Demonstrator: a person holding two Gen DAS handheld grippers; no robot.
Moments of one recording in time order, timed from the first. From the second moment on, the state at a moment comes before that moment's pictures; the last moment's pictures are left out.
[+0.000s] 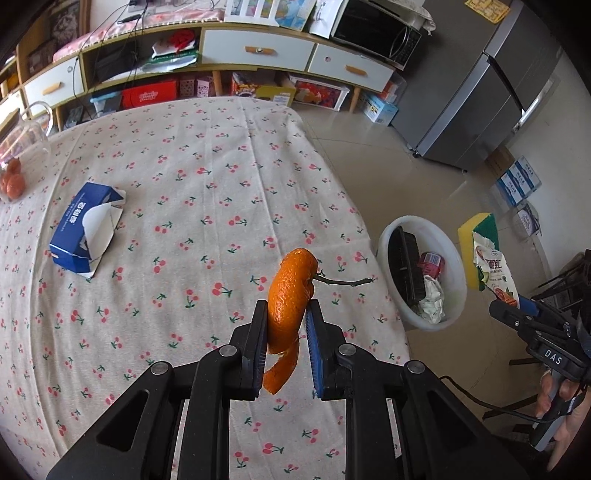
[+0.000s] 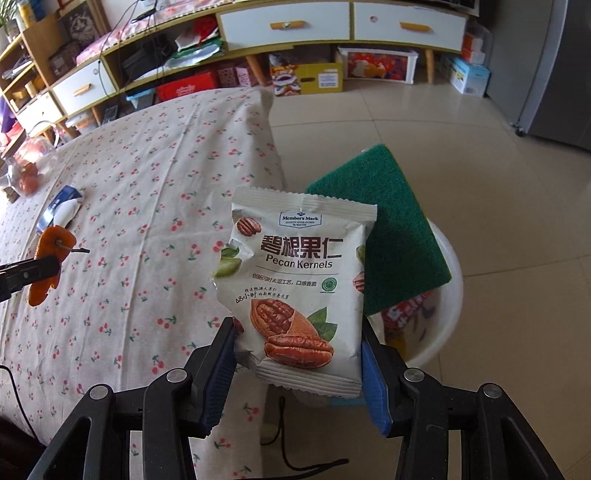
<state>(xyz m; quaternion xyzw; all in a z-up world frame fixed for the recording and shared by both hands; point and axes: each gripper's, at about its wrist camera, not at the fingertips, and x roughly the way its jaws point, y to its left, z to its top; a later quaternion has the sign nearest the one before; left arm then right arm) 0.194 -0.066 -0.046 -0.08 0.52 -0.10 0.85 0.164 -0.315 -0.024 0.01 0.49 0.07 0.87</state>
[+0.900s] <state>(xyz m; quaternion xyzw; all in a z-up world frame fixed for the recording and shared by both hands) 0.264 -0.268 -0.078 0.00 0.50 -0.23 0.84 0.124 -0.434 -0.026 0.08 0.50 0.01 0.86</state>
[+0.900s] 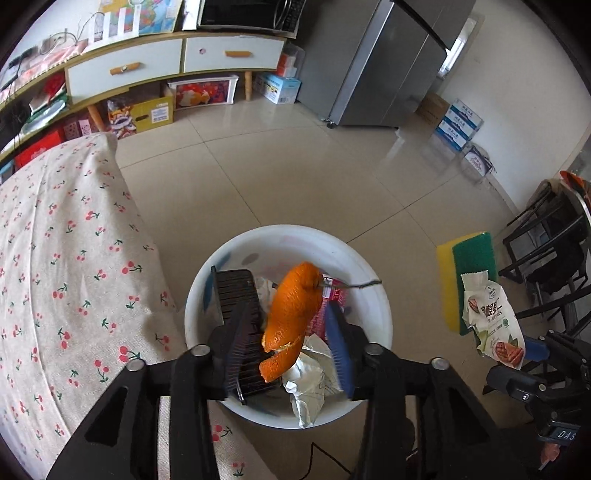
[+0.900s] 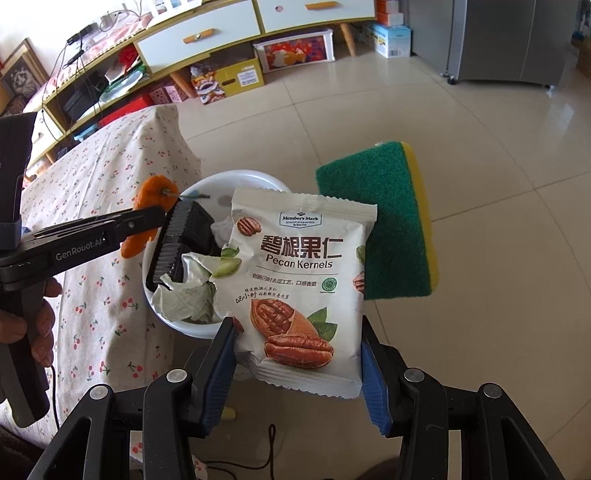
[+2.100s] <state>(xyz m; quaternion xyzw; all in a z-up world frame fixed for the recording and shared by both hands) 0.183 -0.029 -0.038 -0.02 0.49 -0.07 0.87 0.188 -0.369 -0.045 0.12 0.52 0.04 0.85</state>
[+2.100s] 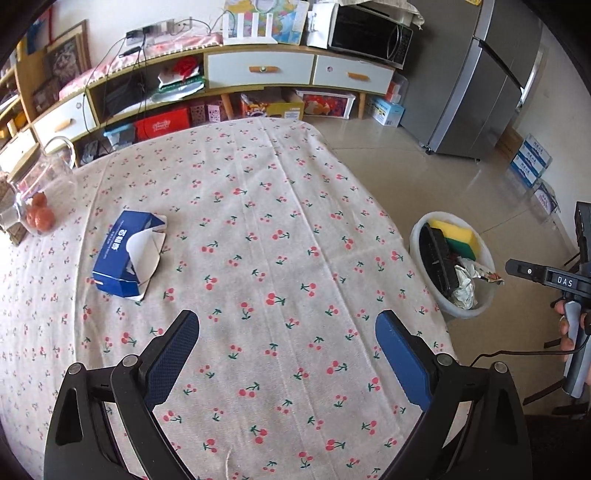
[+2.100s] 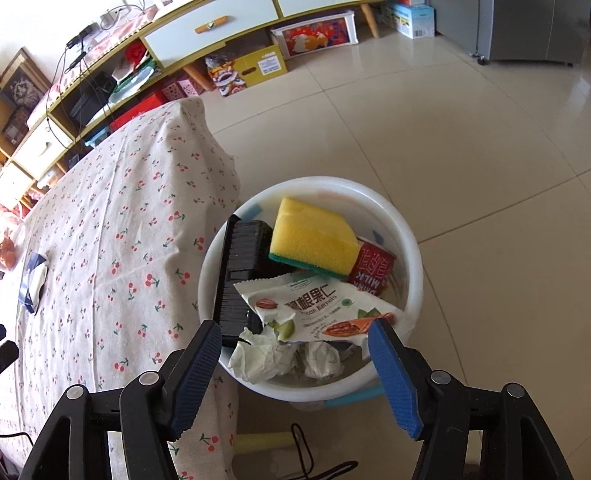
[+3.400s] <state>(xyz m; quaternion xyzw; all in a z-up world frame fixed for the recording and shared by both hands) 0.280 0.111 -0.106 -0.06 0.52 0.05 0.85 0.184 -0.332 -0.030 0.10 0.53 0.06 0.84</state>
